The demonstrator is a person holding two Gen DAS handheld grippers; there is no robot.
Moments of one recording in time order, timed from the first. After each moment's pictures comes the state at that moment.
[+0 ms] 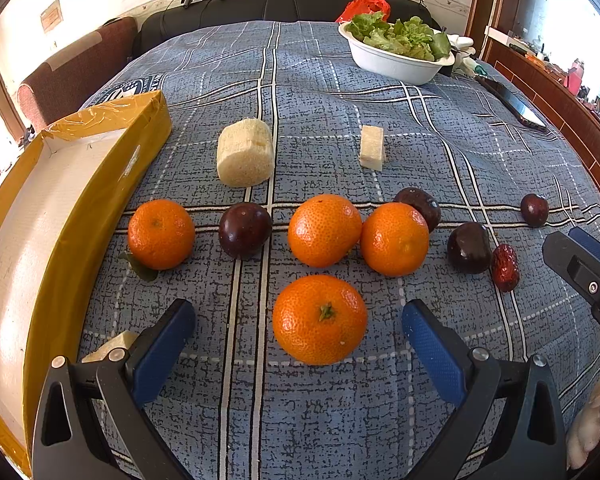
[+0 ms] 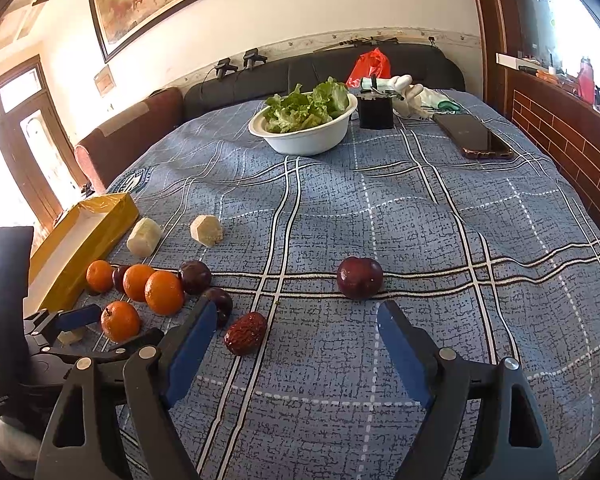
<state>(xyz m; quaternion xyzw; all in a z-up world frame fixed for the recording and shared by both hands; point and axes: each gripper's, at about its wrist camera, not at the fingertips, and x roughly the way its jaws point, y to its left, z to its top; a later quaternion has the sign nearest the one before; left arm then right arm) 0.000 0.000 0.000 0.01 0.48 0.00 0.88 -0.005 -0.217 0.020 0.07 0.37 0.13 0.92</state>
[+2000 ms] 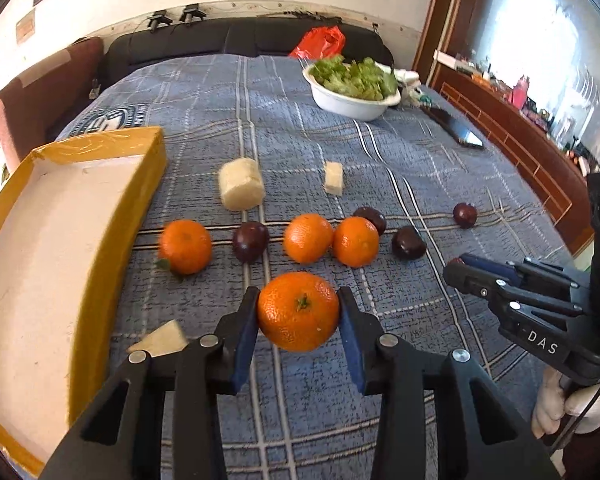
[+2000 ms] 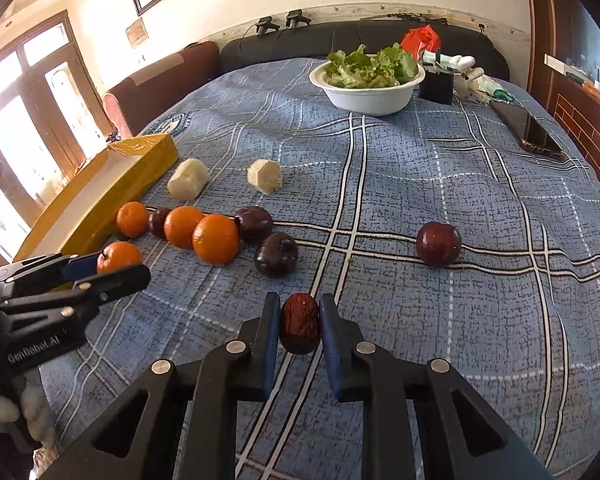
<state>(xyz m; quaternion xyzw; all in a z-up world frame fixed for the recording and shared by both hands) -0.044 0.040 0.042 -0.02 0.43 -0.10 0.90 -0.015 -0.173 0.013 0.02 0.43 0.19 0.88</state>
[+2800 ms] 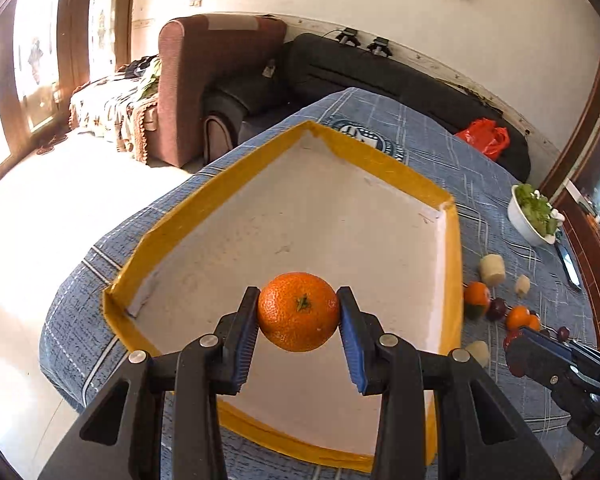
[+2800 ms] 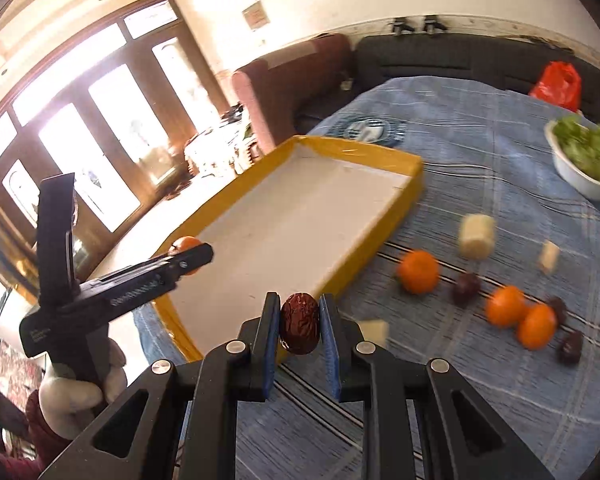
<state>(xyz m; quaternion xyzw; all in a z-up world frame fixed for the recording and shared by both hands) -0.106 0.265 0.064 -0.17 0.38 0.14 0.90 -0.042 0.033 0.073 0.01 0.41 0.40 0.82</state>
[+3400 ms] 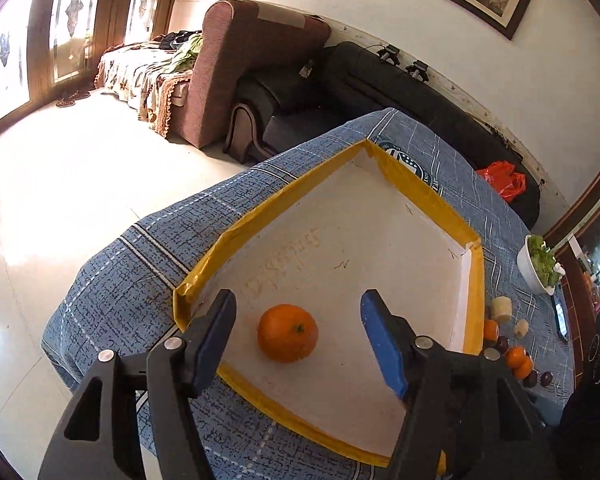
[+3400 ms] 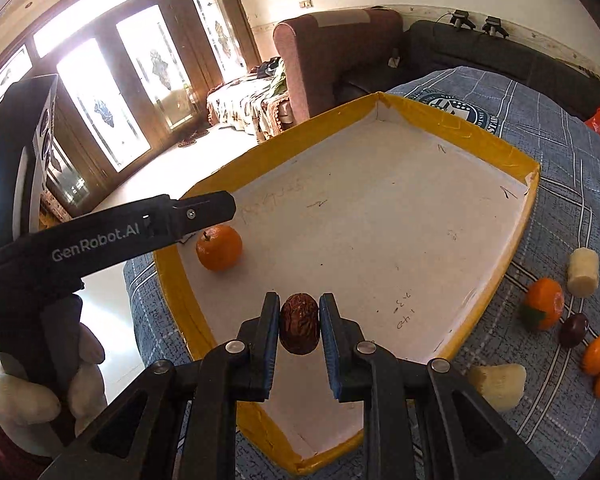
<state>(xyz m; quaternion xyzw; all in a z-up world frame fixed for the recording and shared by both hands) -0.133 0.315 0.063 -0.26 0.36 0.17 0.88 -0.052 0.133 0.034 -0.08 0.43 0.43 0.79</state>
